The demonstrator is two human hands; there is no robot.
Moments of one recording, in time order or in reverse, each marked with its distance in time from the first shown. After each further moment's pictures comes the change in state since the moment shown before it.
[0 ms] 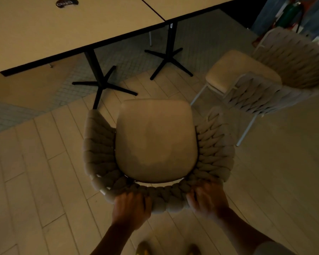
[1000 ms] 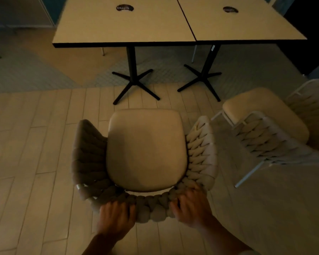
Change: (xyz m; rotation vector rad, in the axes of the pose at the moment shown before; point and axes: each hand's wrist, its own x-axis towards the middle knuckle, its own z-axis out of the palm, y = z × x) left_hand -0.023 0.199 0.042 0.204 0.306 -0.228; right_hand -0.037 0.157 0.010 0.249 0.049 -0.126
